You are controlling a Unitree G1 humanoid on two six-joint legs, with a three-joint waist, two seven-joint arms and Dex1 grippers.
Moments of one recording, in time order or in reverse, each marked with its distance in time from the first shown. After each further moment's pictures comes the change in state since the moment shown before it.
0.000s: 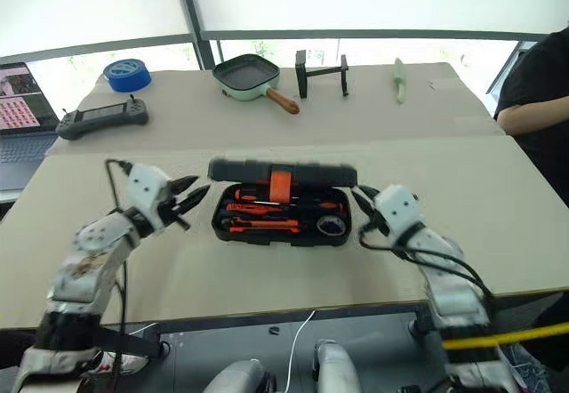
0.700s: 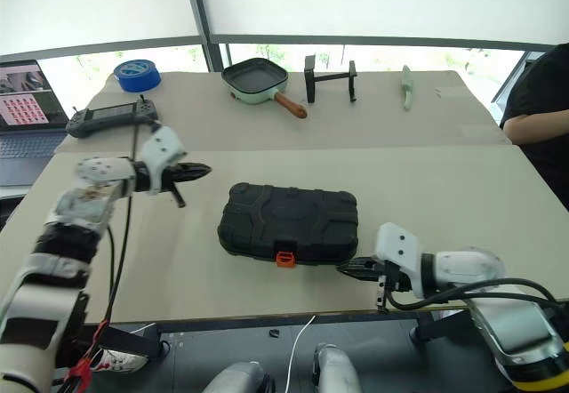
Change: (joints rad) left arm -0.659 -0.043 -0.418 0.960 0.350 -0.485 -0.345; right arm 0.049 -0.243 0.192 -0.292 0.174 0.294 0.427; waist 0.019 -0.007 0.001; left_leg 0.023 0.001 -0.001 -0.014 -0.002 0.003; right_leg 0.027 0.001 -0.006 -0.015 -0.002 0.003
